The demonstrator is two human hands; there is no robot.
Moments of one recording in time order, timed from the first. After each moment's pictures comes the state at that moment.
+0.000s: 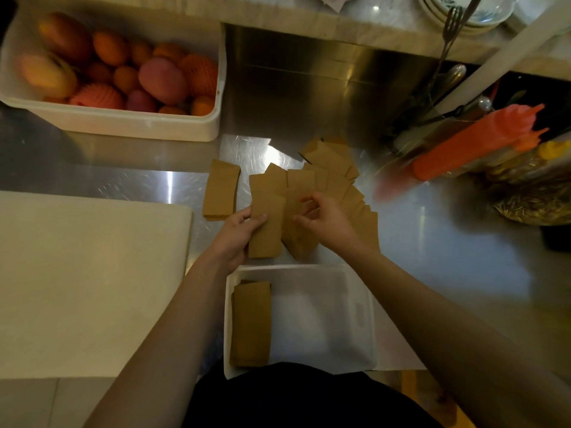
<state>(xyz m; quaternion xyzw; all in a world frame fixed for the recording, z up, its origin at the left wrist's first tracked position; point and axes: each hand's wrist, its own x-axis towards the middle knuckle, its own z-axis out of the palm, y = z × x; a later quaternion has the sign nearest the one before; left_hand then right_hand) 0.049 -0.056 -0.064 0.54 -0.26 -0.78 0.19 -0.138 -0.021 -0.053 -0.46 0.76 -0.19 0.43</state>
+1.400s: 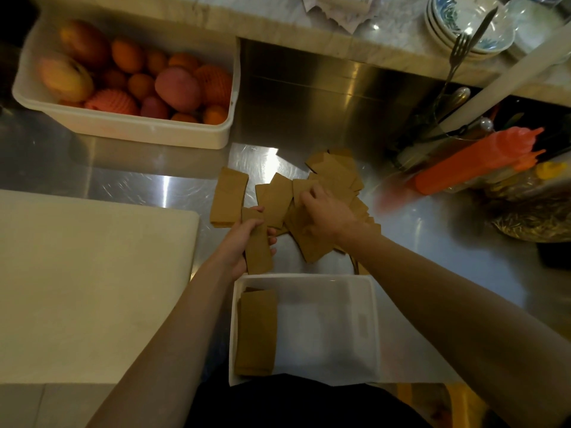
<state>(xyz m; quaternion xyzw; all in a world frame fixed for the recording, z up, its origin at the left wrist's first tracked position) 0.055 -0.061 -0.077 0.51 -0.11 -0.82 0.24 -0.148 -0.064 -0.056 -0.70 0.66 0.14 0.22</state>
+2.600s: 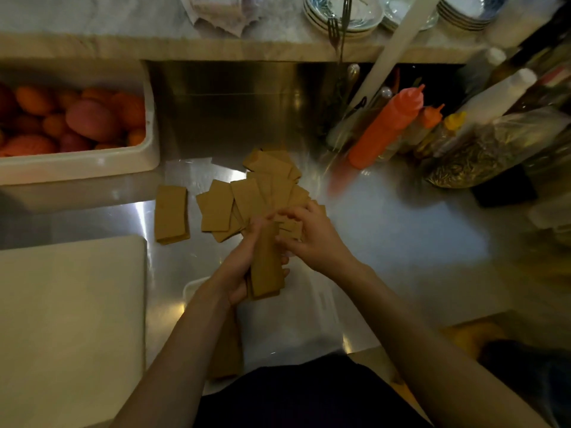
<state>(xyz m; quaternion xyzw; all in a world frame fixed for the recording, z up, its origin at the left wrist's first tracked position) -0.015 0.009 -0.017 0.41 -0.23 -0.88 0.10 -0.166 0.059 0.003 -0.53 0.75 -0.26 0.31</state>
